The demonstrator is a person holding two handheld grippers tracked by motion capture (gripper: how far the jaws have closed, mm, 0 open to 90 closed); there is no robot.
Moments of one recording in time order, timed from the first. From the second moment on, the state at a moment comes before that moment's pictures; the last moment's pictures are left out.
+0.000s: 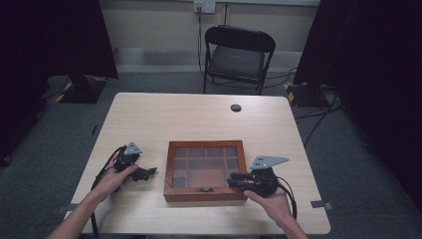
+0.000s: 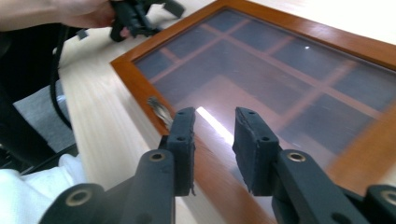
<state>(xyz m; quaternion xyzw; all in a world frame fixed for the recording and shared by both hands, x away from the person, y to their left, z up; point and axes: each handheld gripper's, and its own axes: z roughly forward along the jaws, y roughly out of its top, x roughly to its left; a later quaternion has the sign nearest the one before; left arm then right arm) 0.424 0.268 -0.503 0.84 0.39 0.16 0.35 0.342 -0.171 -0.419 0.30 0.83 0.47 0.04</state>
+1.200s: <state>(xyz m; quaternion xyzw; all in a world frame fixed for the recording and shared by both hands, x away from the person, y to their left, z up) 0.425 0.268 -0.503 0.84 0.39 0.17 0.35 0.356 -0.109 -0.445 0.23 0.86 0.45 -0.02</state>
